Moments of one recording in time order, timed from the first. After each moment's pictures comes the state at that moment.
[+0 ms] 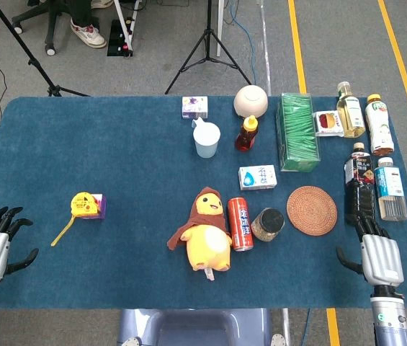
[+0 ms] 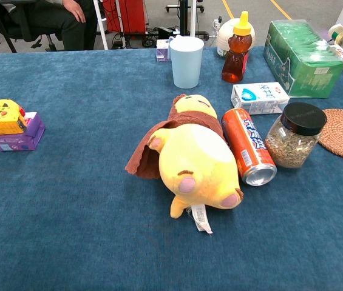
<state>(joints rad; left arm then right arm) -0.09 -1.12 -0.04 -1.81 1.41 1.45 0.22 0.11 -1.22 0.11 -1.81 -1.31 1.44 -0.28</state>
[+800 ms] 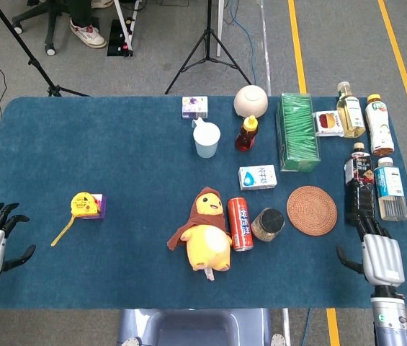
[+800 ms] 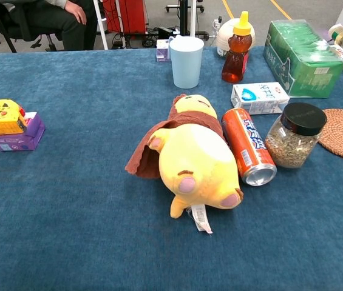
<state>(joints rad) -0.09 -1.11 -0.05 -1.80 1.42 1.47 0.20 0.10 -1.23 0.10 -1.81 -1.33 1.47 -0.26</state>
